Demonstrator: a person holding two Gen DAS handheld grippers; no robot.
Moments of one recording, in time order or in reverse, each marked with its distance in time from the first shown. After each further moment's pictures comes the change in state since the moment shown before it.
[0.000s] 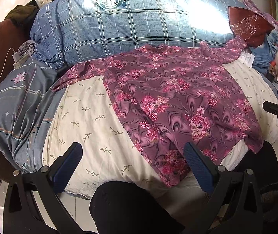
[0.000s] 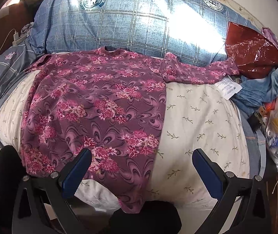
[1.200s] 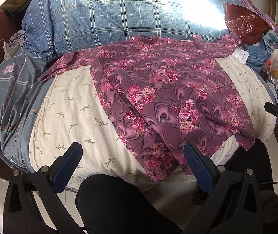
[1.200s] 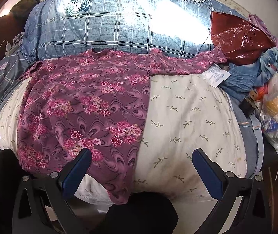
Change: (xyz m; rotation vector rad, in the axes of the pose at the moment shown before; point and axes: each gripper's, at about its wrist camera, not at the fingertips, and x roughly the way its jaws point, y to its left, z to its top) left arm 0.008 -0.007 -0.004 -0.024 0.065 -0.078; right arm -0.008 -0.031 -0.024 0.093 -0.008 -0.013
